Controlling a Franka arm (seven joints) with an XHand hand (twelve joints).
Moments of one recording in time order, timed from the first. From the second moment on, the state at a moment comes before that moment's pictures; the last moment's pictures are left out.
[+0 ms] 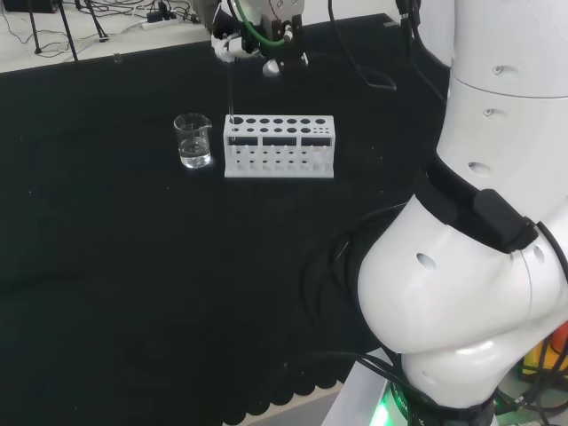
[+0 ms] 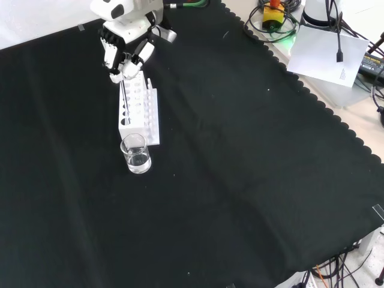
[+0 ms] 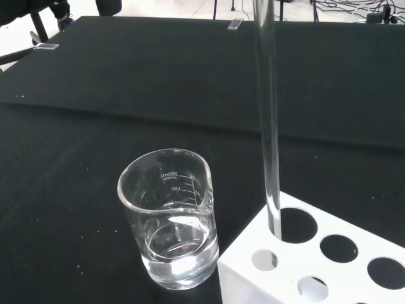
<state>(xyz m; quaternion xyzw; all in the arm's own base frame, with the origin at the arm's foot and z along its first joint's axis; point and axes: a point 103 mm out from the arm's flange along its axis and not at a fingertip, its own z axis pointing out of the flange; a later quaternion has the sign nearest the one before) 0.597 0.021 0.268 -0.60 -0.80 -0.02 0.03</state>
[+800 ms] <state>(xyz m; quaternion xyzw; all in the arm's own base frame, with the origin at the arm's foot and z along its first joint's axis) 0.615 0.000 0.243 -0.61 -0.79 -0.01 0.04</state>
